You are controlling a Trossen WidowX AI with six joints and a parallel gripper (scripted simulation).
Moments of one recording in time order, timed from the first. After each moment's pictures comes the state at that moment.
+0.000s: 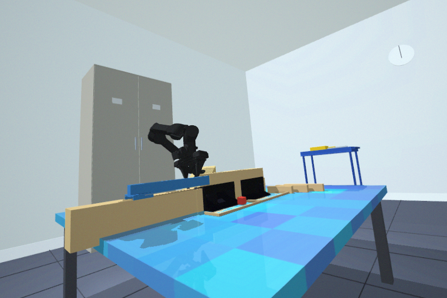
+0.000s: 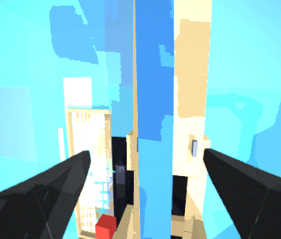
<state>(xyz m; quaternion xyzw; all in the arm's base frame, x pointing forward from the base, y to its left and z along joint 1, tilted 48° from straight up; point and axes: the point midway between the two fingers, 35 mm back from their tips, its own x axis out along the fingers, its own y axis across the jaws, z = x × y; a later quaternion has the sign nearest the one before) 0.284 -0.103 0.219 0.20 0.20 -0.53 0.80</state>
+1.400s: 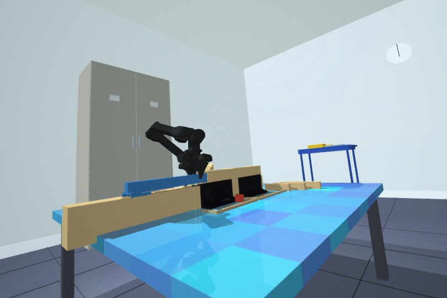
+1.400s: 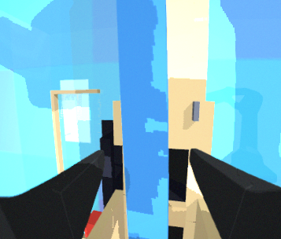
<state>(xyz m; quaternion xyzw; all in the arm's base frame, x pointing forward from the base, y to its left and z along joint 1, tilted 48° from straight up) 0.278 -0.096 0.175 0.20 0.19 -0.54 0.80</state>
